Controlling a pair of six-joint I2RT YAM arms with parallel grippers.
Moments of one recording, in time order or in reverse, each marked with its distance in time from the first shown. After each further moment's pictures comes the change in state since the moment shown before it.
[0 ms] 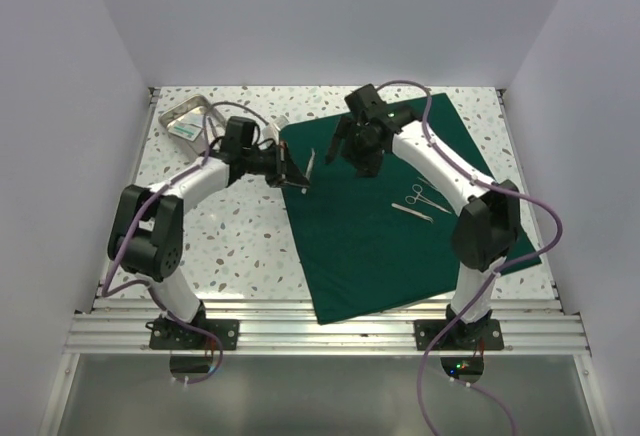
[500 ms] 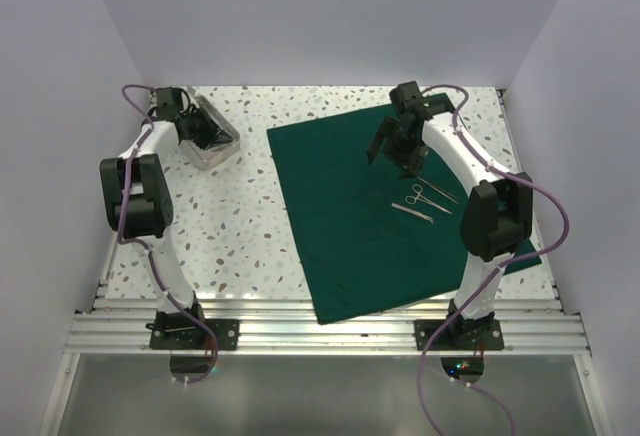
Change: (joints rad) left arm 0.451 0.271 0.388 -0.194 -0.372 -0.018; right arm -0.269 0.010 -0.066 -0.083 0.057 -0.098
